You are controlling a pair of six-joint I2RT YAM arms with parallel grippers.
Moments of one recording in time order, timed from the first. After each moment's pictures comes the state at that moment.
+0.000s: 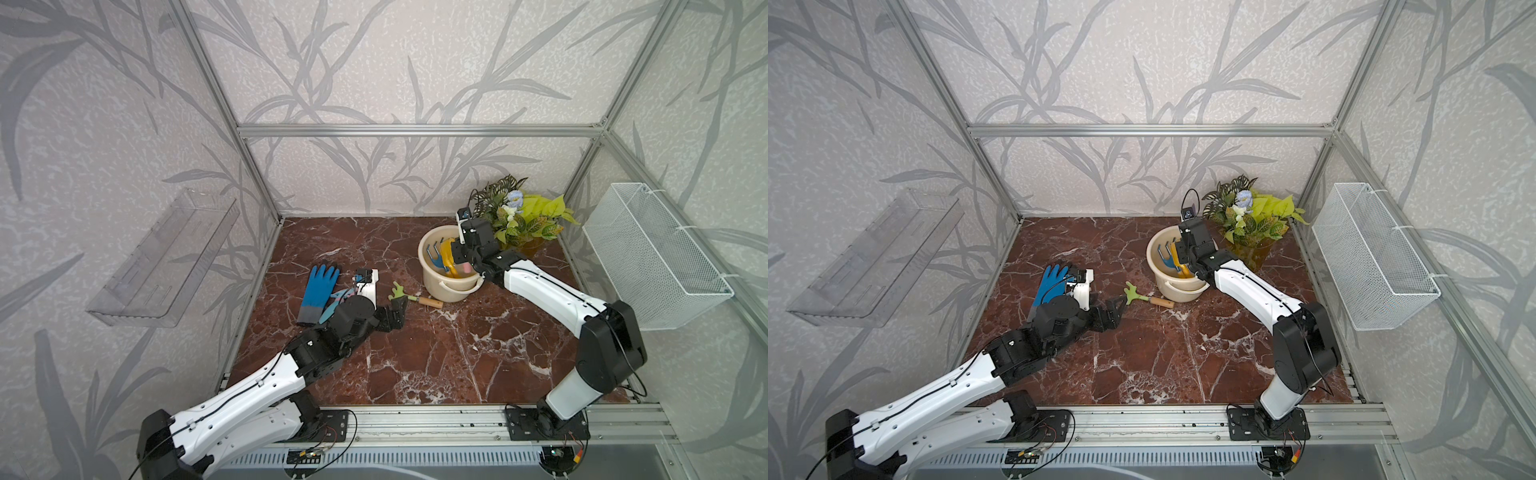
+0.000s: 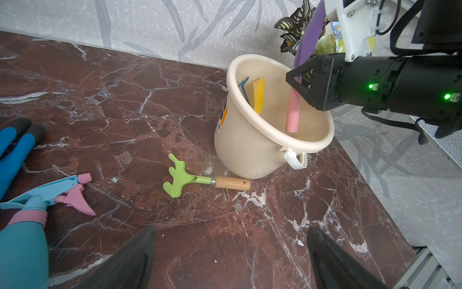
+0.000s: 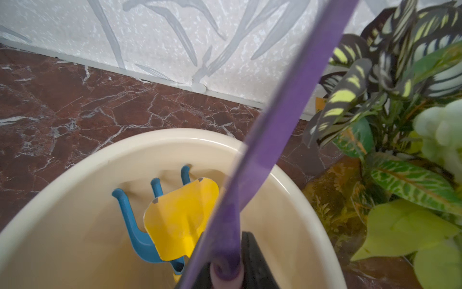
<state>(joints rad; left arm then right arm) -0.86 0.88 0.71 -0.28 -0.31 -0.59 0.51 1.66 1.29 -0.26 0.34 0.10</state>
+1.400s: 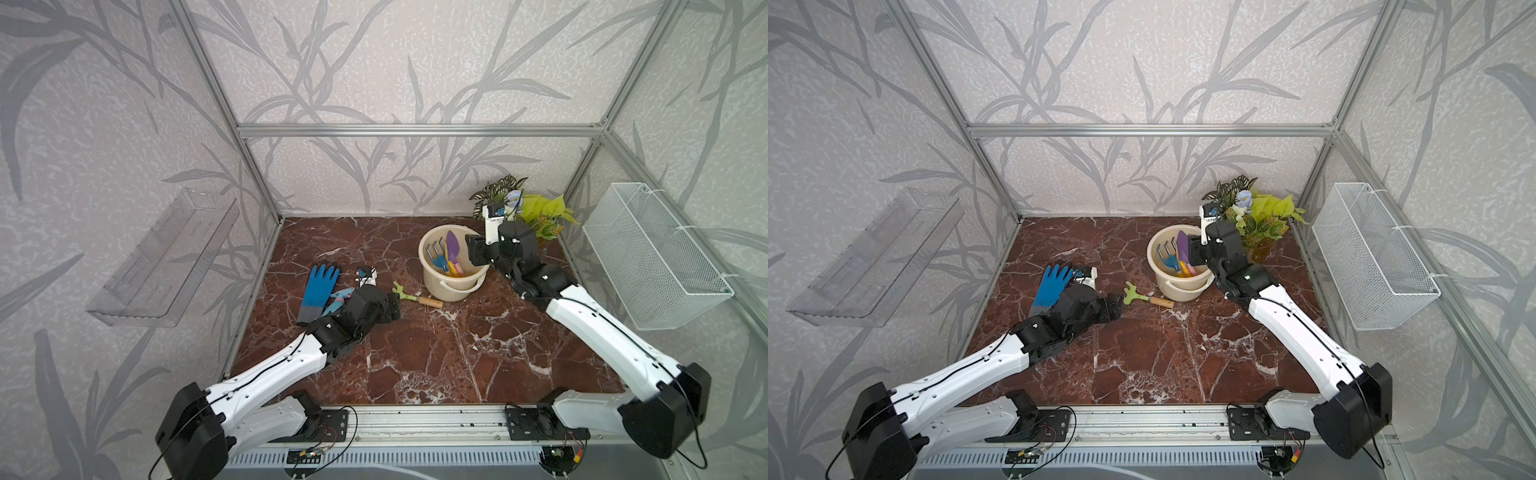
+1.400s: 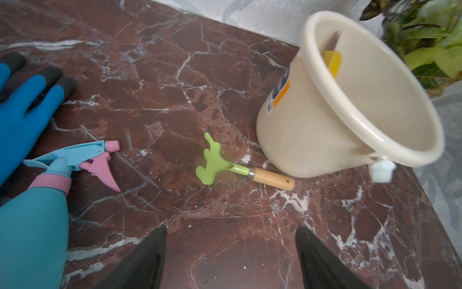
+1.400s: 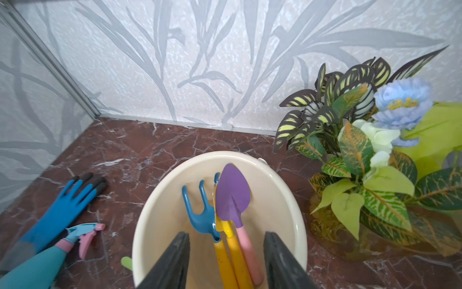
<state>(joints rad) -0.72 1.10 0.71 -0.28 -0.30 -0.68 0.51 1.24 1.16 -0.32 0.20 0.24</state>
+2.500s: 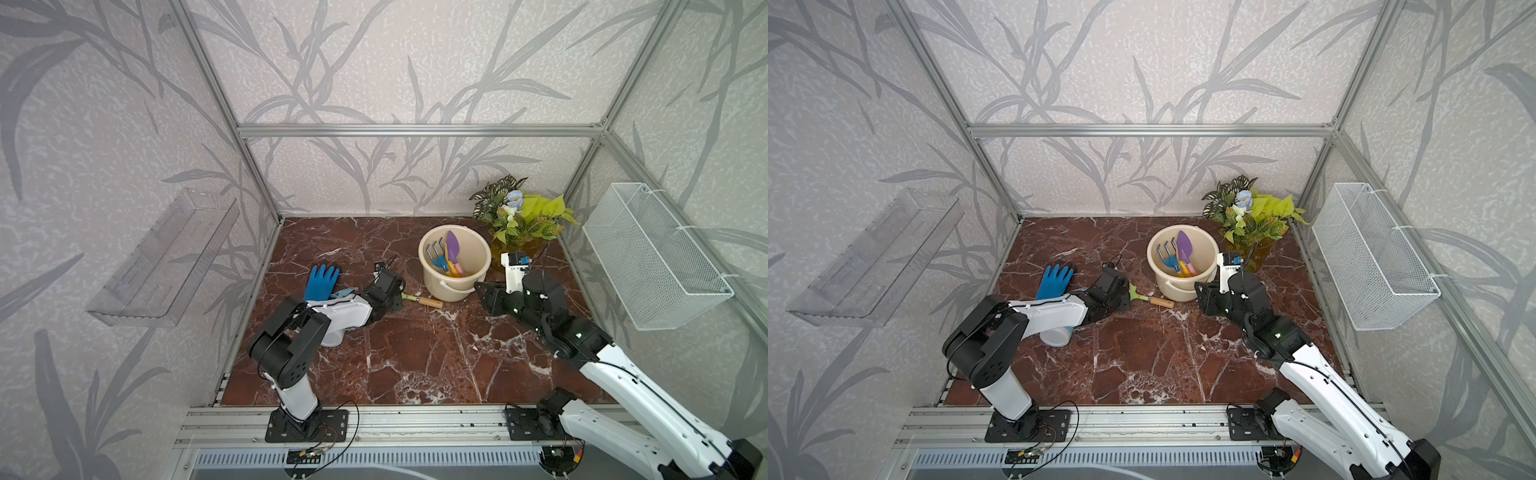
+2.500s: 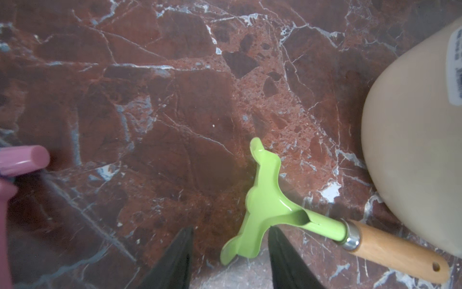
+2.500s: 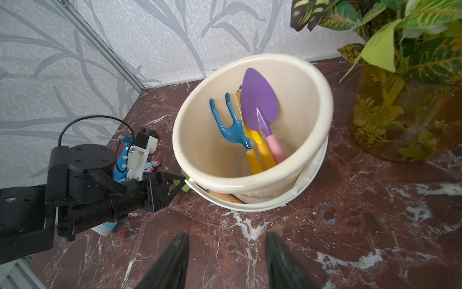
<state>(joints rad) -0.60 1.73 0.87 -0.05 -0.23 -0.64 0.56 0.86 0.80 -0.41 0.05 0.47</state>
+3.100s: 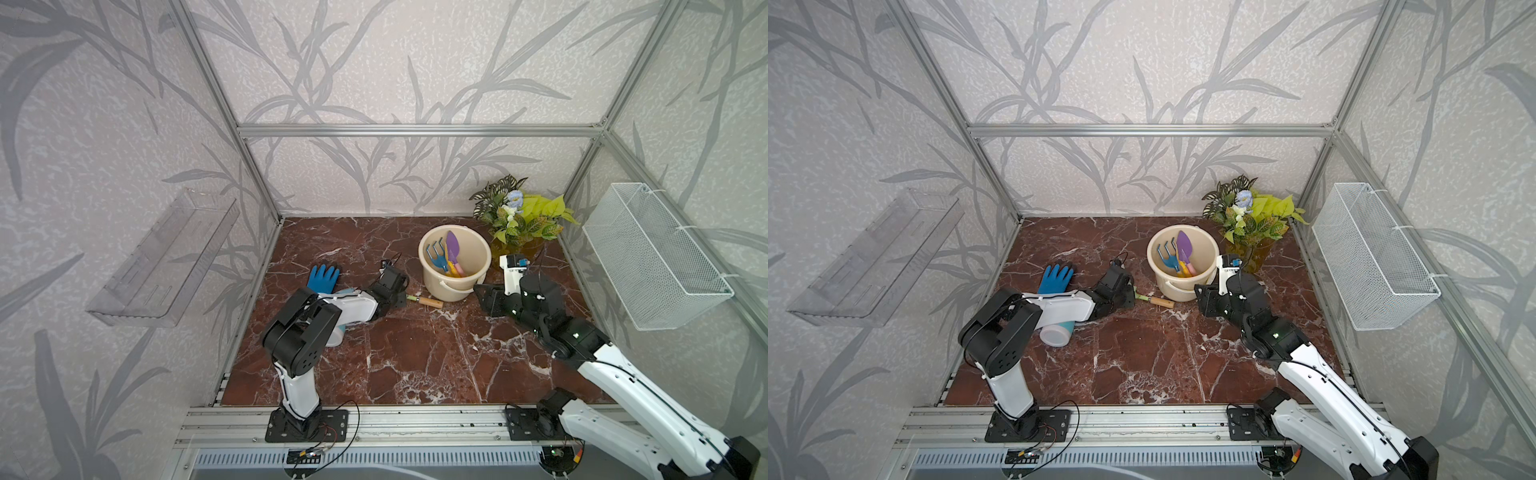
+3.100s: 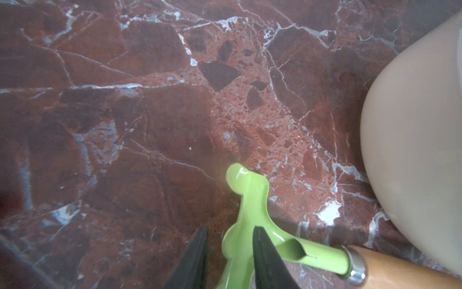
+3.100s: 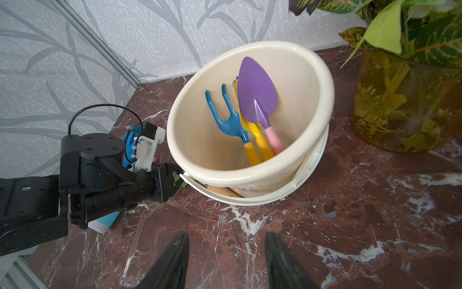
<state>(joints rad) -0.59 1.82 0.93 -0.01 -0.22 -0.57 0.56 0.86 0.78 -0.41 0.05 0.48</state>
